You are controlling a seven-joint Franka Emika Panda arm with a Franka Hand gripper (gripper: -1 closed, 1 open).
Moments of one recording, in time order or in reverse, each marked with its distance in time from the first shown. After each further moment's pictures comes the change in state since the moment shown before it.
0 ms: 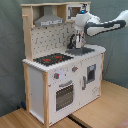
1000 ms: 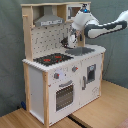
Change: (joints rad) arm 0.004 0.028 0.148 -0.003 0.000 0.274 0.042
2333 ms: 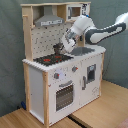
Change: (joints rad) arm 0.134 0.184 0.042 -0.067 -0.025 0.257 0.013
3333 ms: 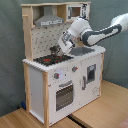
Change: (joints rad) arm 0.232 0.120 -0.188 0.063 -0.085 0.008 0.008
